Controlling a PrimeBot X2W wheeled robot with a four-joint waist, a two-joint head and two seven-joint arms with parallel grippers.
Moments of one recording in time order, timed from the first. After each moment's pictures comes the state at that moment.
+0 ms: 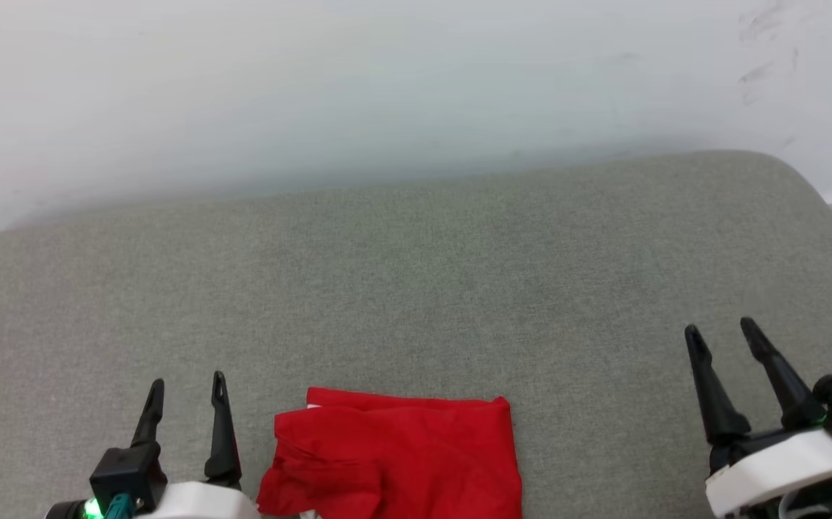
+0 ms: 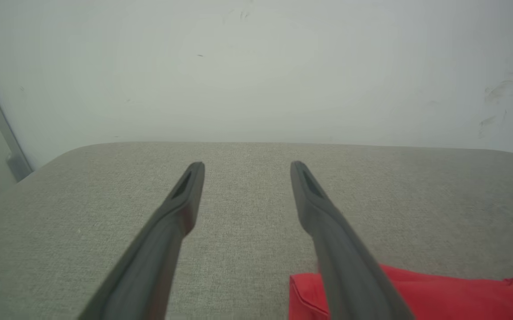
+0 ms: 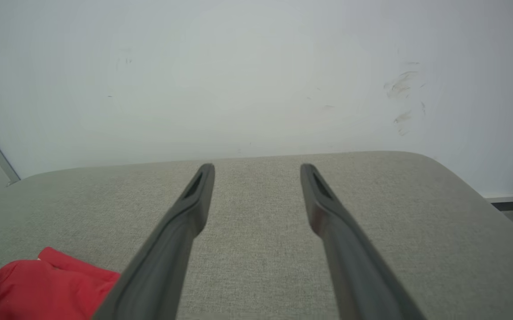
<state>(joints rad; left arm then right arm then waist) 0.06 0.19 -0.12 0.06 -0.27 0.20 -0.26 0.02 -0.19 0.02 -0.06 0.33 0.13 -0.06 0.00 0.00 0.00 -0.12</state>
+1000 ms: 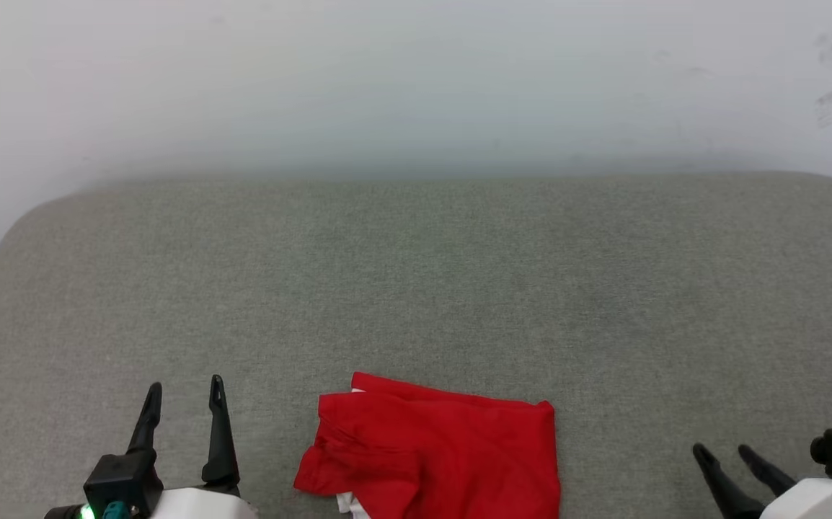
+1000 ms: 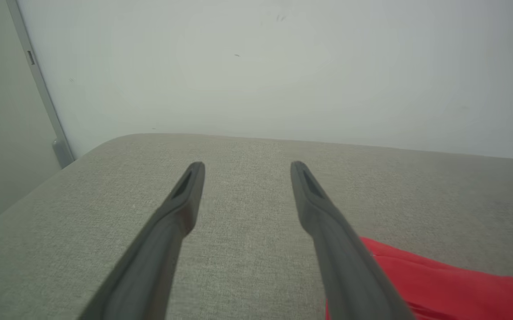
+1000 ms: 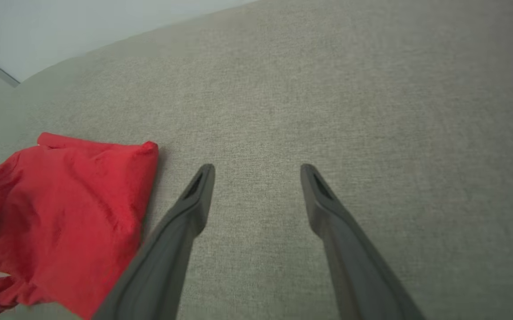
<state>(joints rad) 0.10 0.20 -0.13 0.02 -0.28 0.19 -0.26 0.15 -0.24 -0.04 0.01 0.50 0.13 0.28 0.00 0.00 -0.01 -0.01</state>
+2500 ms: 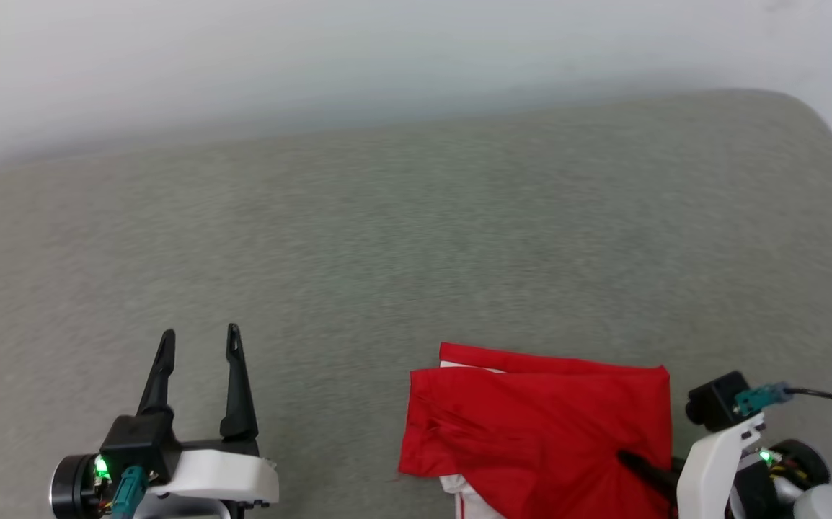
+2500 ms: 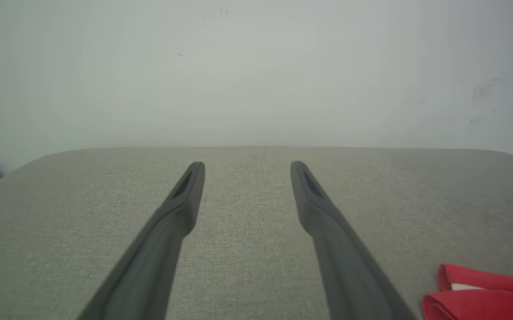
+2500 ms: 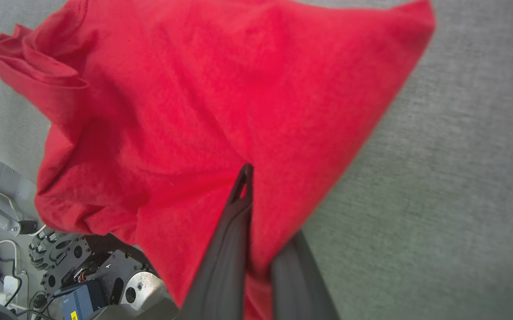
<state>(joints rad) 0.02 0.13 -0.11 -0.01 -0.20 0.16 -0.26 -0.13 -0.49 0.47 0.15 0.76 0.13 0.46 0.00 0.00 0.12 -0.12</state>
